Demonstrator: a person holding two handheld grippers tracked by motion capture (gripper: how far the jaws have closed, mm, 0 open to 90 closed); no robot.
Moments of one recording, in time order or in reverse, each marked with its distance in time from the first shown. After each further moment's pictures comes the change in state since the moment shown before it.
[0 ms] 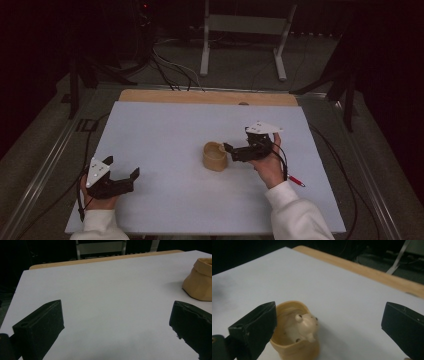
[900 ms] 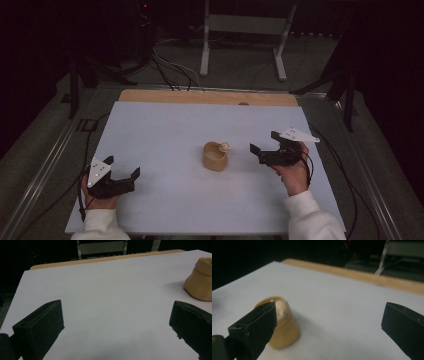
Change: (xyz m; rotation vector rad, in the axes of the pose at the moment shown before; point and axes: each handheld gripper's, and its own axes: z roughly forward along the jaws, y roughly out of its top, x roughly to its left) left arm -0.001 0.000 0.001 0.001 0.009 0.003; right arm -0.041 -0.031 -0.056 -0.093 -0.045 0.123
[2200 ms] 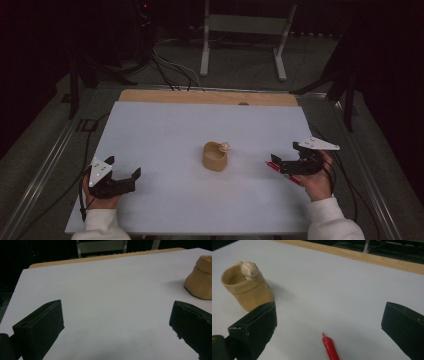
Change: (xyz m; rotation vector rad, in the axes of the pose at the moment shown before) left arm -0.001 -0.001 0.002 0.010 -0.002 -0.001; right arm -0.036 -0.025 -0.042 0.131 -0.105 -0.025
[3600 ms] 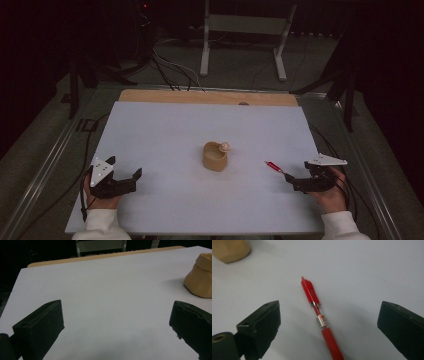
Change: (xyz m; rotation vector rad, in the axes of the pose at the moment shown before) left arm -0.002 0.000 0.001 0.008 -0.002 0.008; right arm -0.026 -0.057 -0.017 0.183 -0.040 -0.003
